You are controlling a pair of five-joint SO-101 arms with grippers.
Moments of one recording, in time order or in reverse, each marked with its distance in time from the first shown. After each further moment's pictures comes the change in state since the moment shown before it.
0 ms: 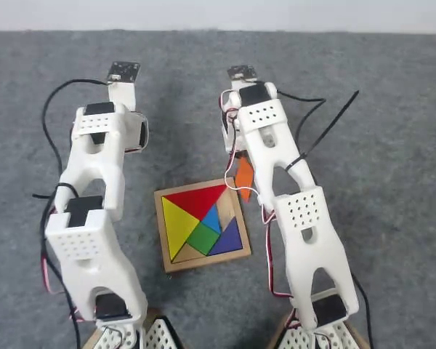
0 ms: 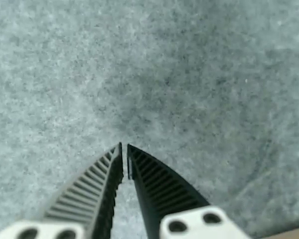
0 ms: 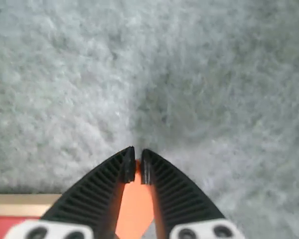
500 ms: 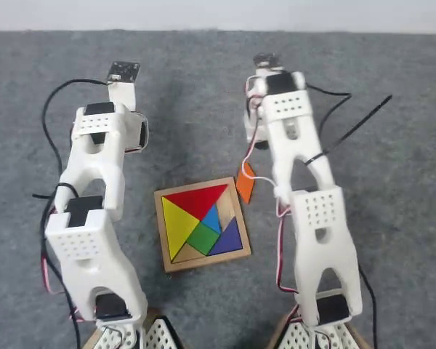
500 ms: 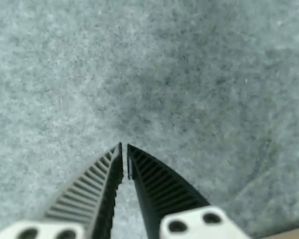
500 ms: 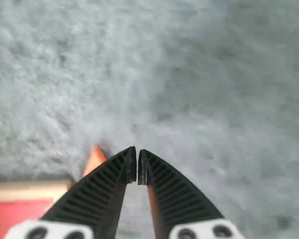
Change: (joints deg) left arm 0.0 0.0 0.0 0.0 0.0; right arm 7.0 -9.1 5.9 2.2 4.9
